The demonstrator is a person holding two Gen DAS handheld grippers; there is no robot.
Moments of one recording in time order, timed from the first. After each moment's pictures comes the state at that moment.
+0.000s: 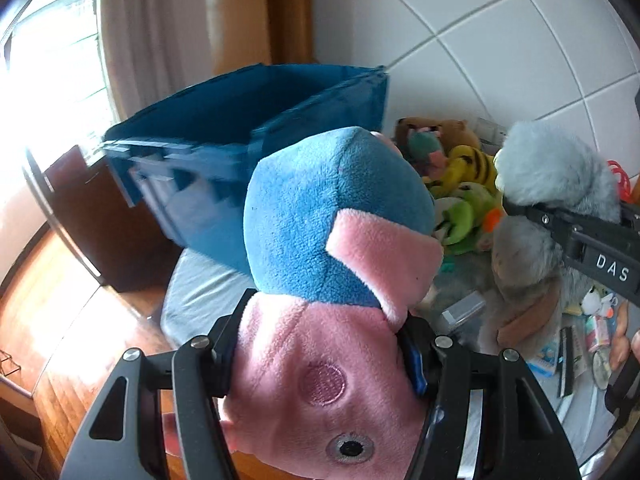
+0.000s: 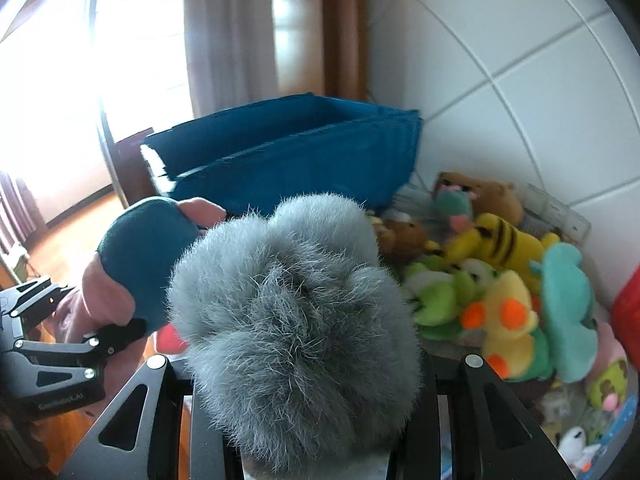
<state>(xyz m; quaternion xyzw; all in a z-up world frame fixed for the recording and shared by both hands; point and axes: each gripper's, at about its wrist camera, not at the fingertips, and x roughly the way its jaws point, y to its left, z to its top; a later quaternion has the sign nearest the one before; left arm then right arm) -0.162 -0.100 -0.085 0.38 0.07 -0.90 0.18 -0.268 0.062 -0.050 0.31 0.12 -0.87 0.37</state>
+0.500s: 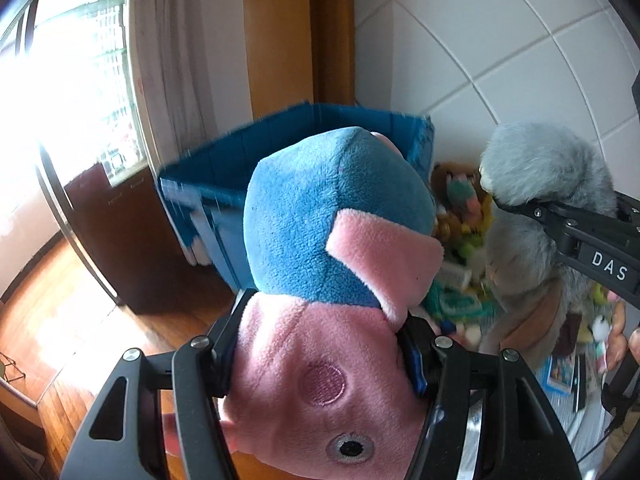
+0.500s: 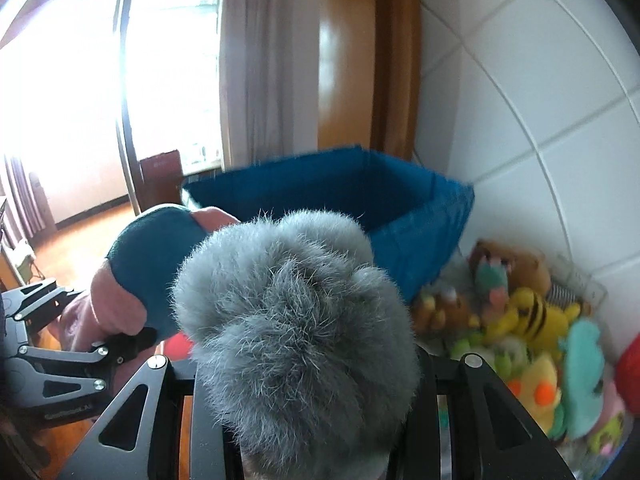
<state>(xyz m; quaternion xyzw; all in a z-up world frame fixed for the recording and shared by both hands) -0.145 -0.209 -0.013 0.33 0.06 -0.92 0.20 -0.249 -0.056 0.018 0.24 0.13 -0.87 0.40</state>
